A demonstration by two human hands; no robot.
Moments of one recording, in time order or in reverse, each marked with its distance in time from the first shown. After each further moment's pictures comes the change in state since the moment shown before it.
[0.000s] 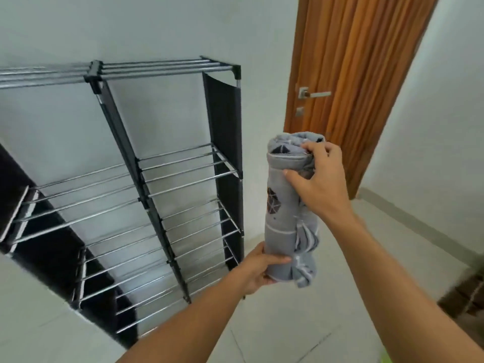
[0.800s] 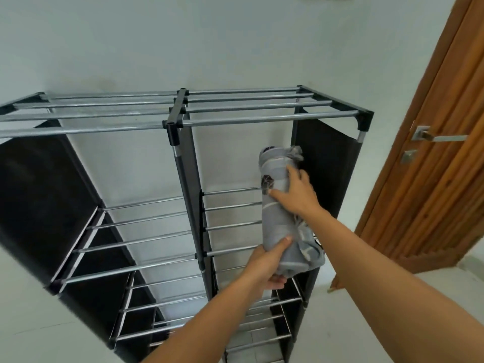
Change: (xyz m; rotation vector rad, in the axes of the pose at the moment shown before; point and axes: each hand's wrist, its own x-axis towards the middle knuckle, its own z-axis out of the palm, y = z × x) left_hand 0.048 0.171 -0.146 0.033 0.456 0.073; right_hand 0.198 -0.042 0.268 -0.016 -0.538 0.041
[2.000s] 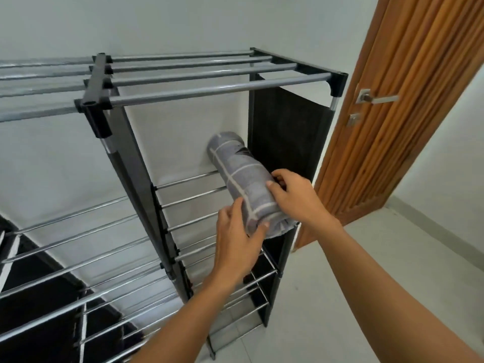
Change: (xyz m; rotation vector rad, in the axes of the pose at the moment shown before) left_hand 0.016 0.011 -0.021 0.534 0.174 0.693; right_hand -0.047 0.024 -0.009 0.015 0.130 0.021
